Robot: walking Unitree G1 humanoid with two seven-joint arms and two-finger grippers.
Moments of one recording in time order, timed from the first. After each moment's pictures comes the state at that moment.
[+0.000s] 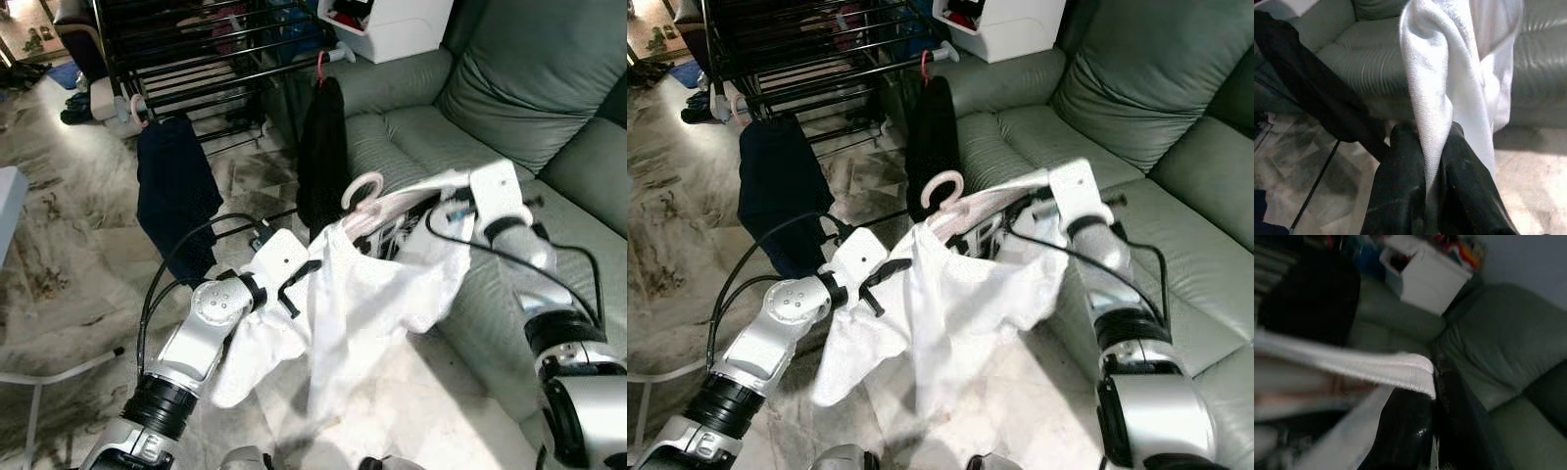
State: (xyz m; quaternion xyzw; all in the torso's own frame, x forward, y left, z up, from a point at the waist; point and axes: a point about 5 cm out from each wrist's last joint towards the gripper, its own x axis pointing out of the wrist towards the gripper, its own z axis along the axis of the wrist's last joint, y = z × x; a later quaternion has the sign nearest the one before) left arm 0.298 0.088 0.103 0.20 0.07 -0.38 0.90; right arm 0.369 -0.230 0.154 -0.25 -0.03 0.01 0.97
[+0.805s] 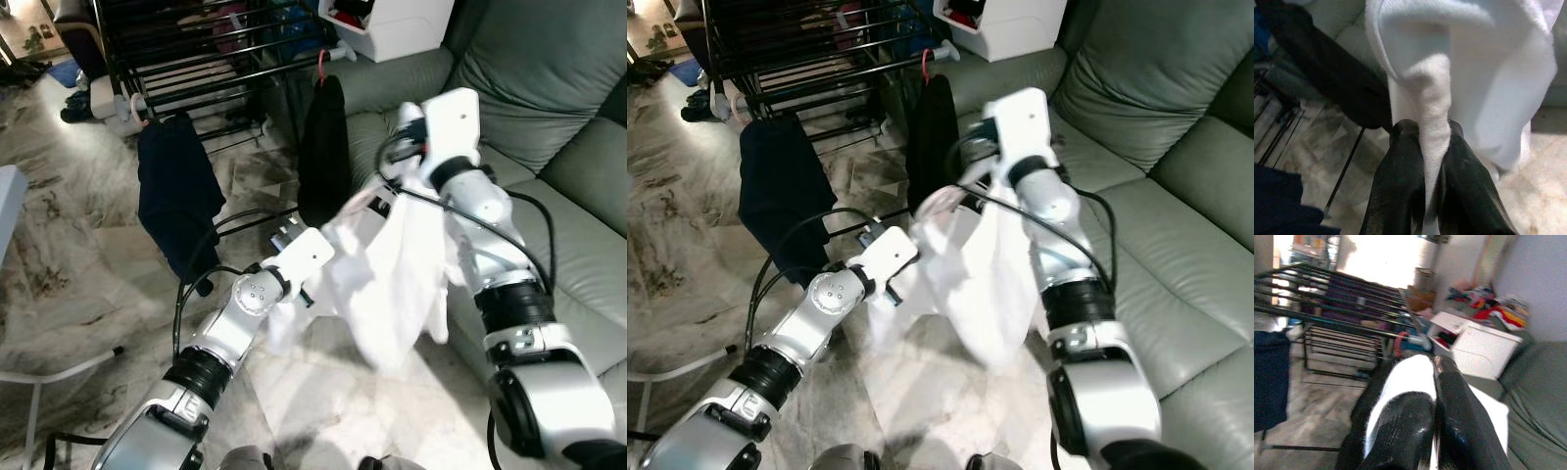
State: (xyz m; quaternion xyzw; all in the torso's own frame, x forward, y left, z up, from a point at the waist) left arm 0.324 0.062 0.085 0.26 0.10 -0.32 0.90; right arm 0.375 -0.130 0.220 -0.15 -0.13 0.14 0.97
